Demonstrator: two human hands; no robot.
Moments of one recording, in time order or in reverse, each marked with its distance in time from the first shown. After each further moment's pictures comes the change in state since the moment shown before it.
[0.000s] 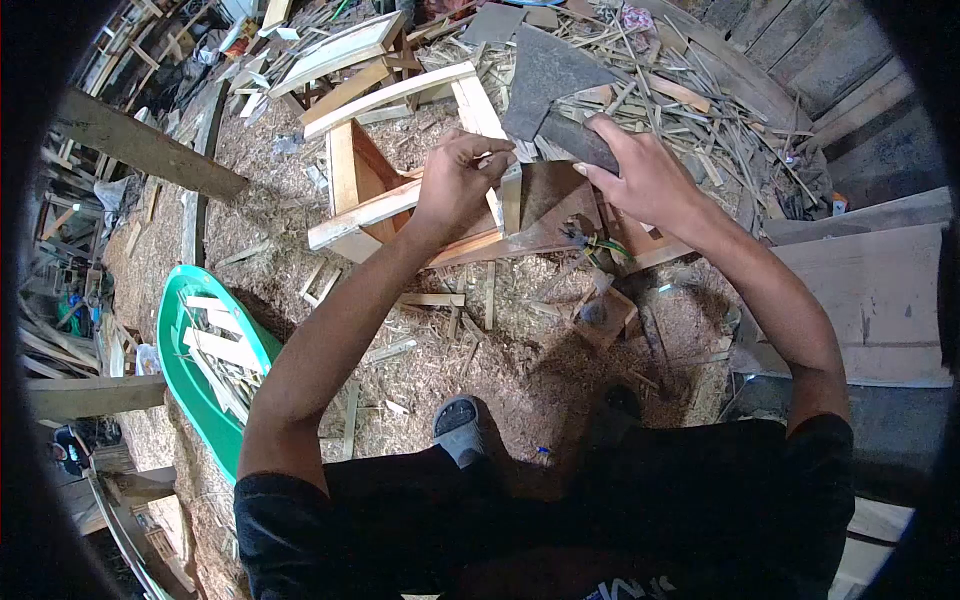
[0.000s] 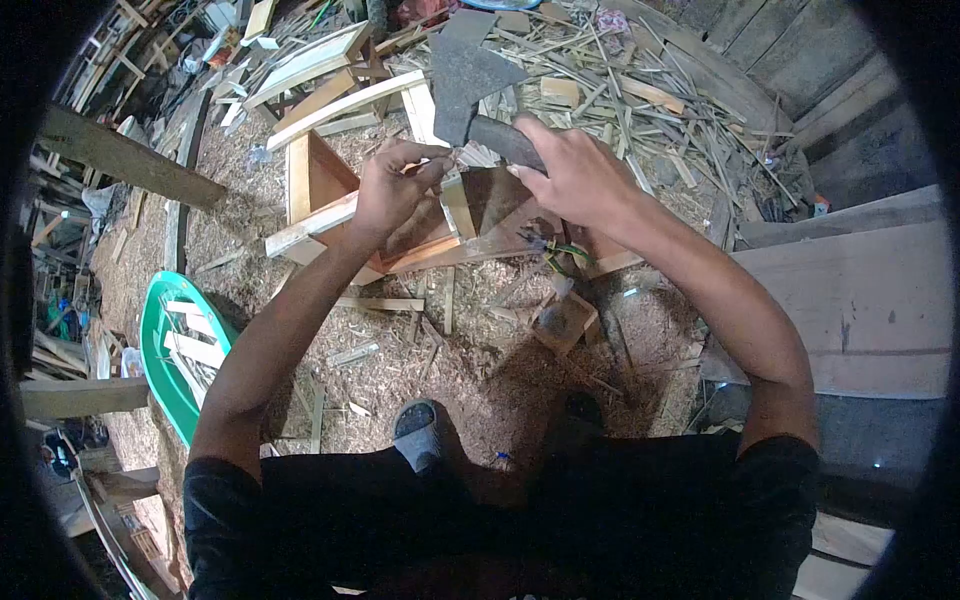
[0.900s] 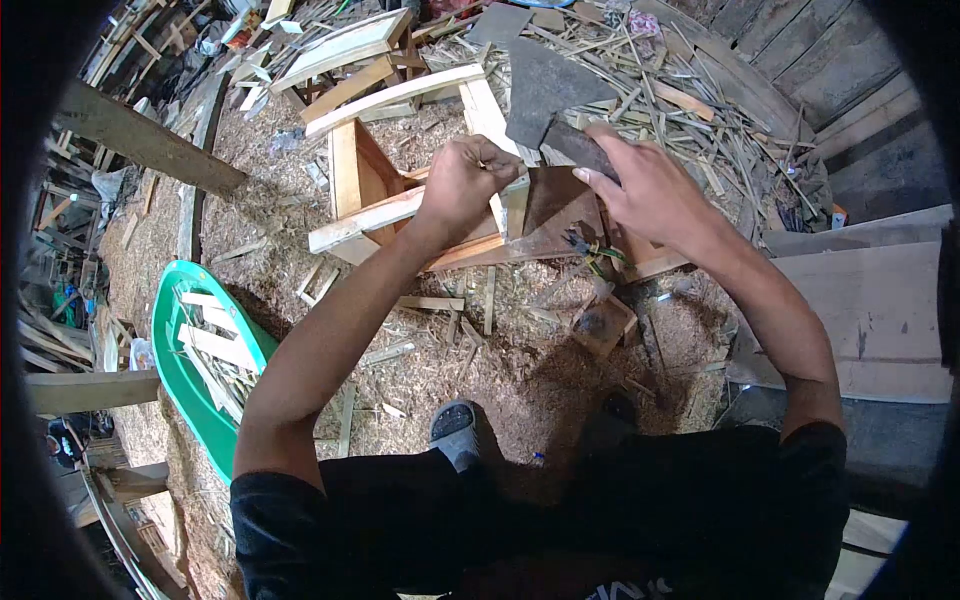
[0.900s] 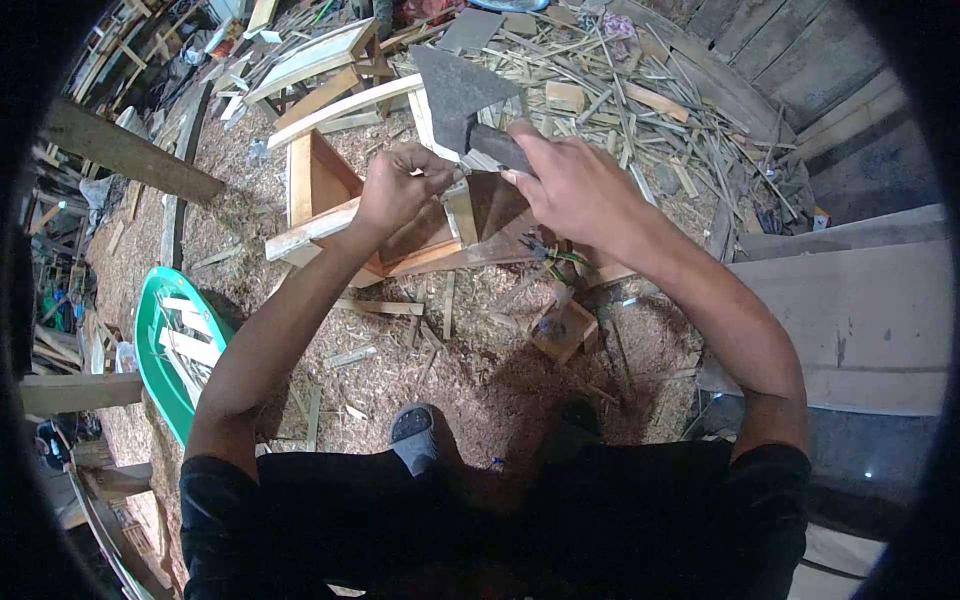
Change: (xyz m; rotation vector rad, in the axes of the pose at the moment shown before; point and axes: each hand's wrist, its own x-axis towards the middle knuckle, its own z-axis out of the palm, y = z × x) left_hand 0.008 0.002 -0.008 -0.002 -0.111 -0.078; right_hand 0.007 -0.026 -0.010 -0.121 -0.052 0.021
